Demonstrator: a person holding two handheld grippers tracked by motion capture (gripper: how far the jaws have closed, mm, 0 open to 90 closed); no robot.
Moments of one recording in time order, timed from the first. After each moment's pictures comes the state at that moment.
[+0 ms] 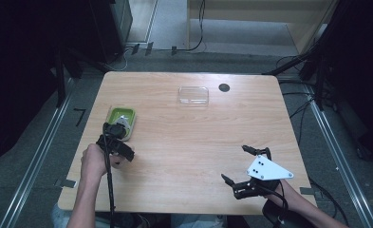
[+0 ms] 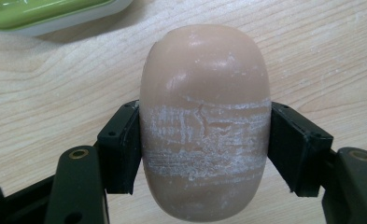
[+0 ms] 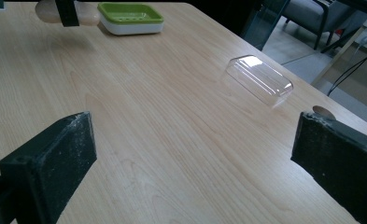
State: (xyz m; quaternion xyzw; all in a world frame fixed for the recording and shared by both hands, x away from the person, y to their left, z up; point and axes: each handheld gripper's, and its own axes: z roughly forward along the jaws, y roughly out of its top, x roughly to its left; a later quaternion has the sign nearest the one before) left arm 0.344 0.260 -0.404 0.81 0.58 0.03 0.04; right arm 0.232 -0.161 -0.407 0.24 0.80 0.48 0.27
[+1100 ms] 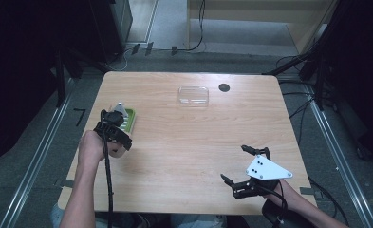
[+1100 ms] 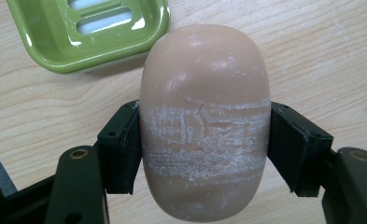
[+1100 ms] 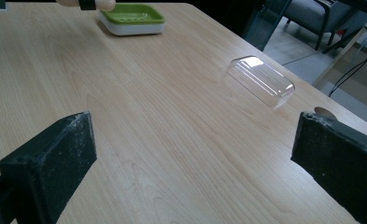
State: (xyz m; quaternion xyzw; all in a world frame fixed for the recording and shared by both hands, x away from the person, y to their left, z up) left arm 0.371 0.266 -0.381 0.81 0.58 0.03 0.03; right arm 0.232 -0.159 -0.407 0.24 0.80 0.48 0.26
